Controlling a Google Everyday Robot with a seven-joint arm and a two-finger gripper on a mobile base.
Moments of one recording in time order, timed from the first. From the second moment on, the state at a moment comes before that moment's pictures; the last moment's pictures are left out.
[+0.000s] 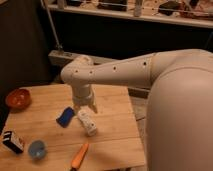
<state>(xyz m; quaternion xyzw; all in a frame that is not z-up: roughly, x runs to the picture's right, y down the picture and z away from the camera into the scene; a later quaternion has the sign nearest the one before) -0.102 0.101 0.704 -0.26 0.23 0.64 0.68</state>
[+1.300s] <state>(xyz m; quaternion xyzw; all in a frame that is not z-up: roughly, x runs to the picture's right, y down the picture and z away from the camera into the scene) -0.199 0.142 0.706 -0.28 0.23 0.49 0.79</state>
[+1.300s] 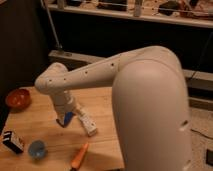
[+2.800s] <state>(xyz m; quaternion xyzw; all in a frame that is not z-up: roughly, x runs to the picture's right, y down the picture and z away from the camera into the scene) -0.433 0.183 0.667 -0.35 0.14 0.24 0.90</state>
